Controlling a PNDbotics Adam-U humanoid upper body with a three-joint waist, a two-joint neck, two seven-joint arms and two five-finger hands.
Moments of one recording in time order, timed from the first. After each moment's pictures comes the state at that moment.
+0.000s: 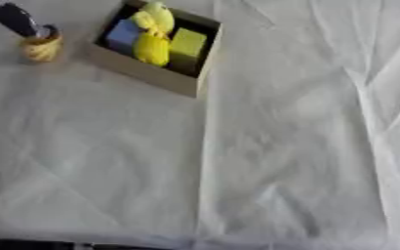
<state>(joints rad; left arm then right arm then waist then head) -1.14 0.52 -0.11 -0.87 -0.87 -0.05 -0.56 -0.92 -0.58 0.09 -1.51 0.23 0.19 0.06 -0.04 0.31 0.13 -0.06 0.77</state>
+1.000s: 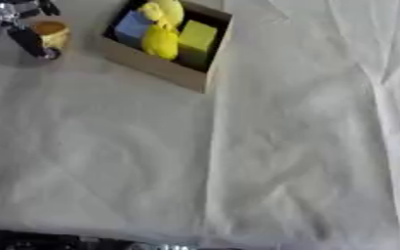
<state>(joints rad) -1.15 0.49 -0.06 -0.73 -1.10 -0.01 -0.51 -0.92 -0.58 0.09 -1.50 0.21 0.19 0.06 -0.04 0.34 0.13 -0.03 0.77</state>
